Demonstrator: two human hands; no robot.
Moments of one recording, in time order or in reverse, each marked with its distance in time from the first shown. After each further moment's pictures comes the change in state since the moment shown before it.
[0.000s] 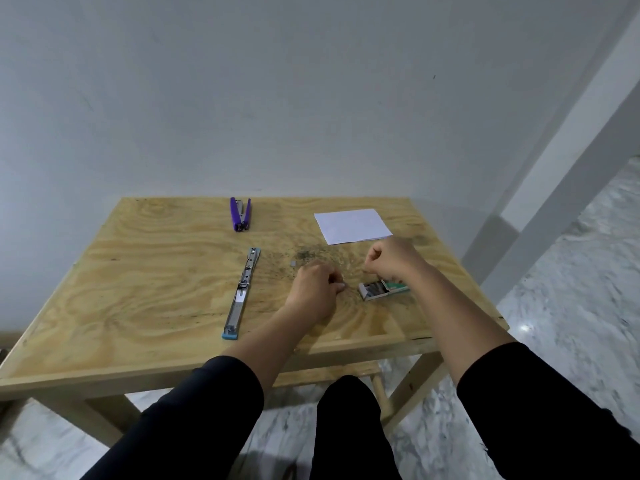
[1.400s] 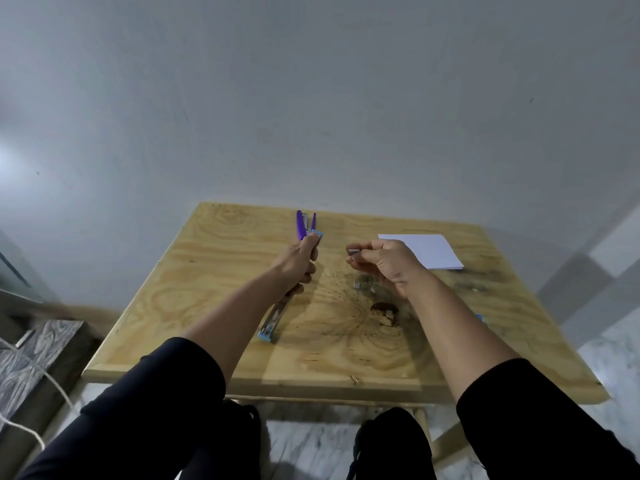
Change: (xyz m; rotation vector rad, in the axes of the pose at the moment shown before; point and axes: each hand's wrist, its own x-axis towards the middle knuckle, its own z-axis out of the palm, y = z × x) left_hand 0.016 -0.071 -0.124 -0.687 -0.089 -0.412; right_hand 0.039 -0.095 0.052 1.071 -0.244 -0.118
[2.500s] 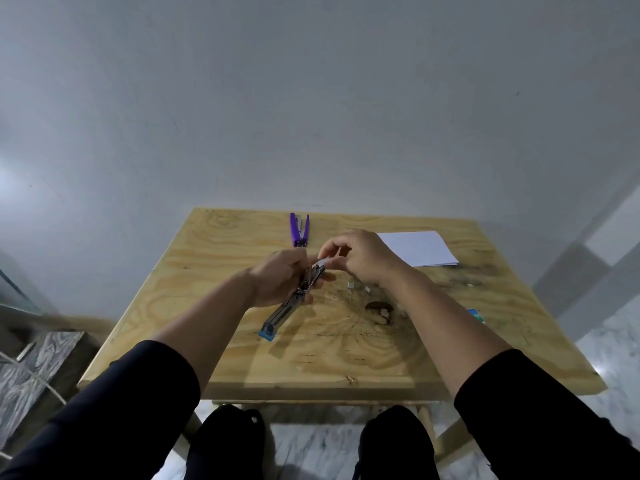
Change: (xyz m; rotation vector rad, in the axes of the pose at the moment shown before) left_hand -0.014 0.005 -0.015 -0.276 -0.520 -0.113; right_hand -0.011 -0.018 0.018 -0.838 -0.142 -0.393
